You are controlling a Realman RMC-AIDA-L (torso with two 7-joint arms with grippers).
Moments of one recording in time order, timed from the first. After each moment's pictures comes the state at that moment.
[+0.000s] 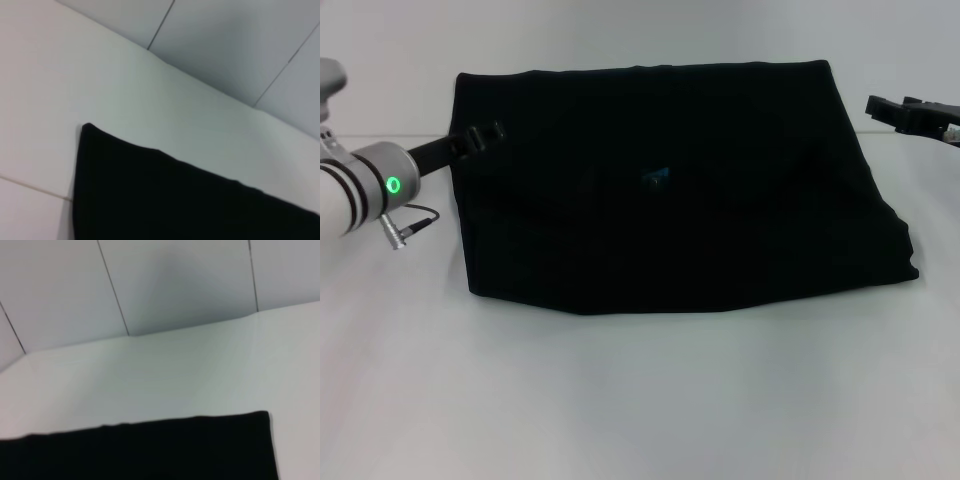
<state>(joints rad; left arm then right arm) -0.84 -2.13 0.29 0.46 2.14 0.65 -1.91 0.76 2.06 -0.52 -0.55 -2.02 -0.73 1.72</state>
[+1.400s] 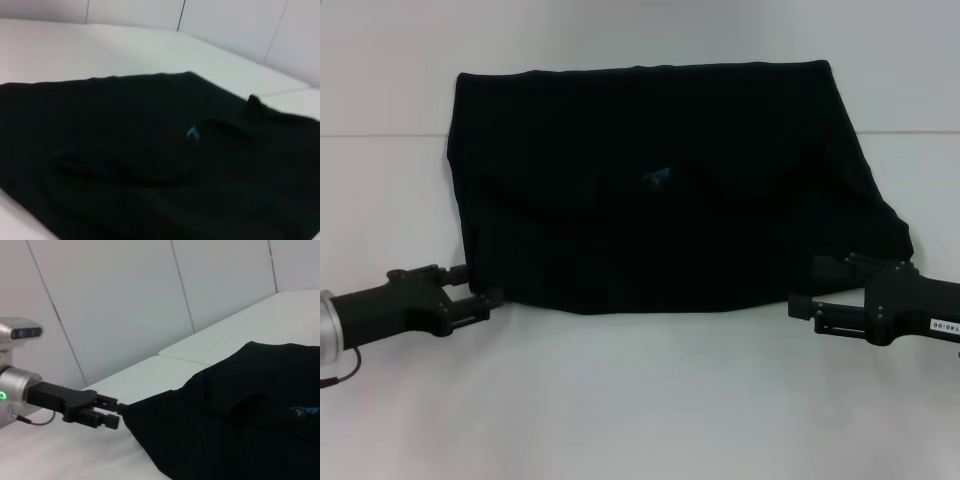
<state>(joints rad) -0.50 -2.06 0.44 0.53 2.15 1.26 -1.32 0.51 2.04 -0.61 -0.53 -1.99 -1.50 1.32</state>
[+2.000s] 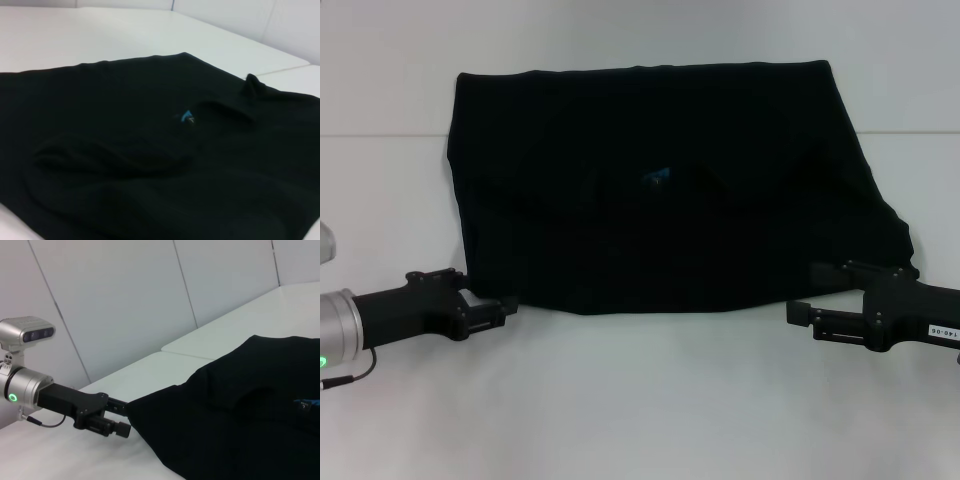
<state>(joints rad) -0.52 -2.07 0.50 0.53 2.15 1.21 -1.32 0.51 2.04 -0.61 -0.52 -2.00 -1.50 1.33</state>
